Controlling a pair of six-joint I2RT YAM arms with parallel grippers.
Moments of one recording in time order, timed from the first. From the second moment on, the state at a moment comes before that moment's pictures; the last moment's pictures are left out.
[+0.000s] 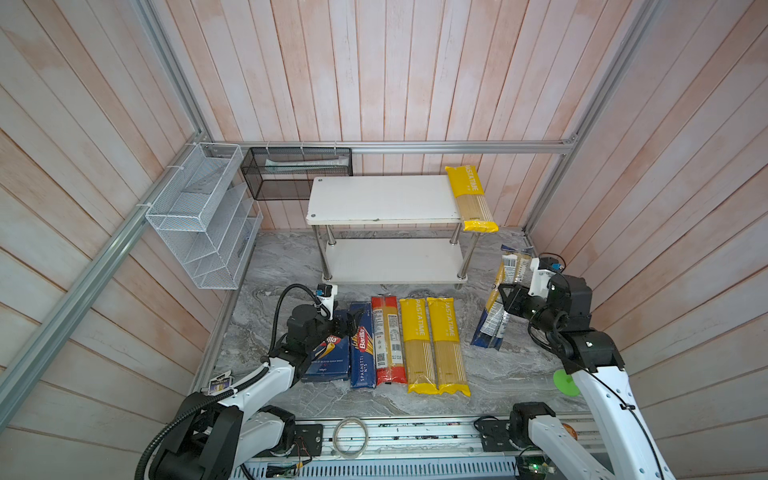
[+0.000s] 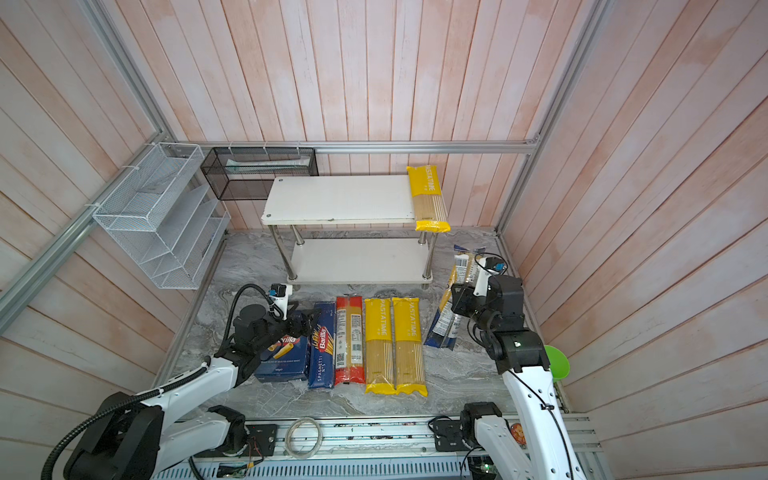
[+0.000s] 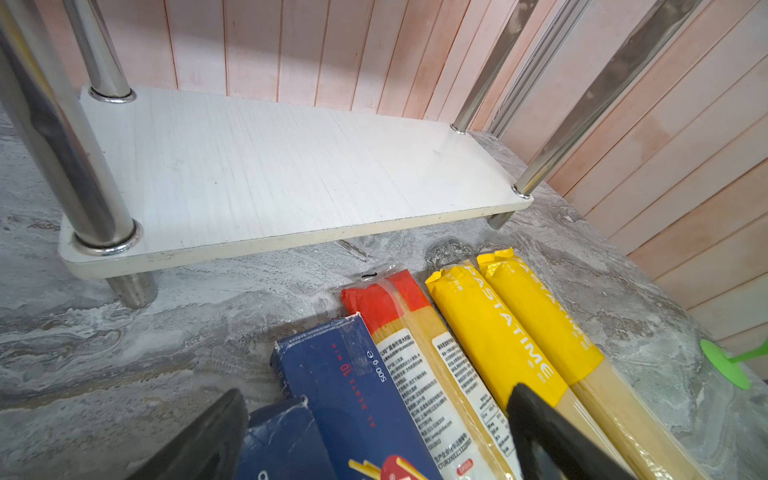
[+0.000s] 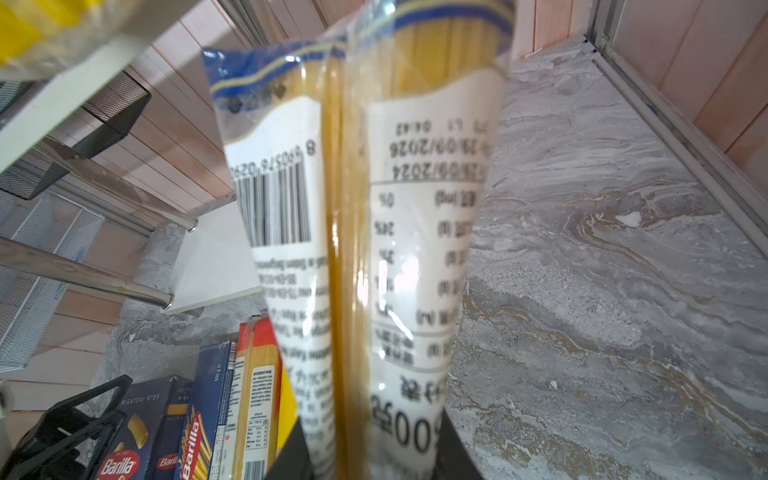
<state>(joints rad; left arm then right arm) -0.34 1.15 0.35 0.46 0.28 -0.24 0.09 0.80 0.96 -0.64 -0.16 0.43</state>
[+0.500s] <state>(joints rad) -0.34 1.15 0.35 0.46 0.28 -0.24 0.12 0.92 1.26 -0.73 -0.16 0.35</state>
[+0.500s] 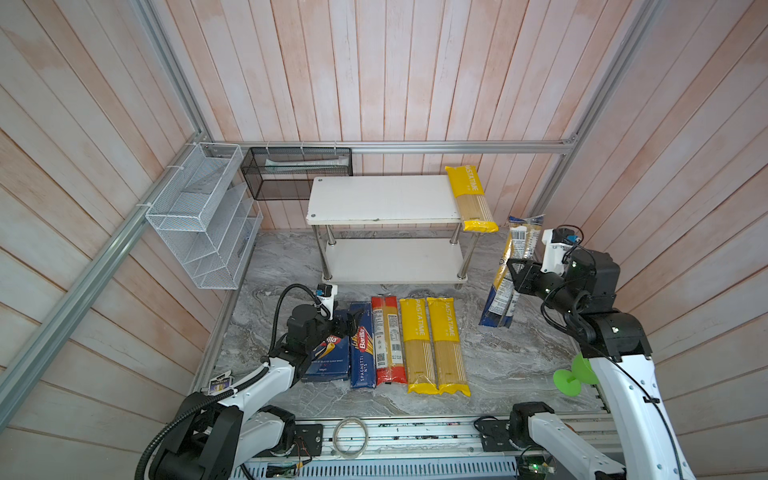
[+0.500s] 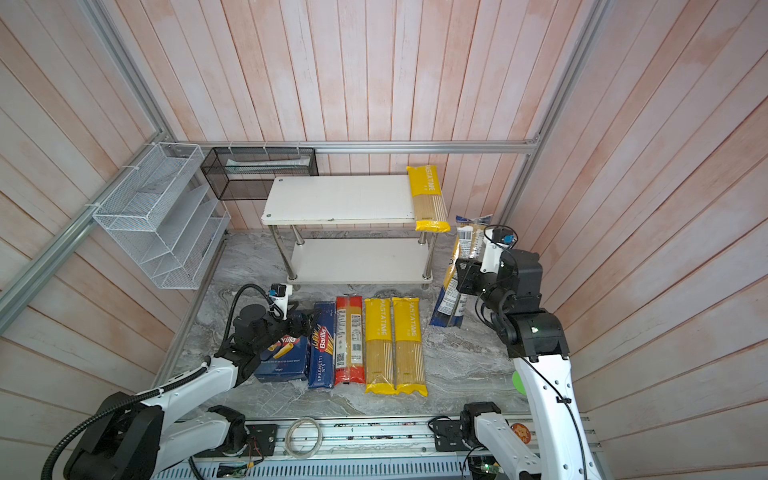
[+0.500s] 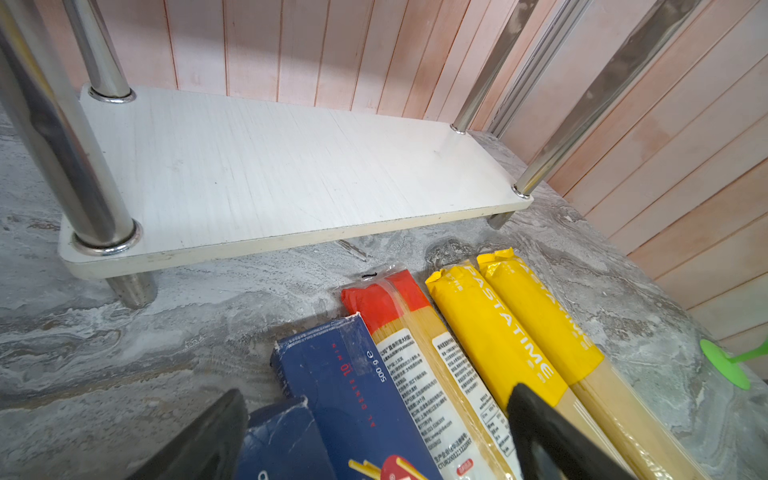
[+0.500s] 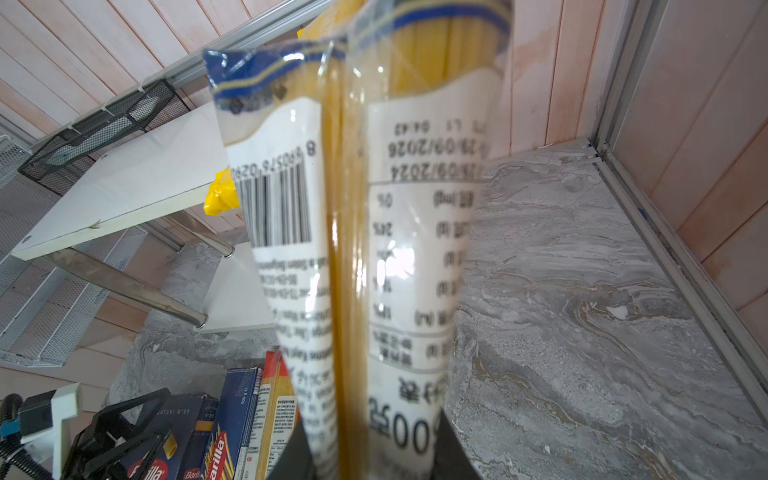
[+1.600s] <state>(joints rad) -0.34 1.15 0.35 0.46 0.28 -0.24 0.56 1.28 1.64 -0.73 0.04 0.29</state>
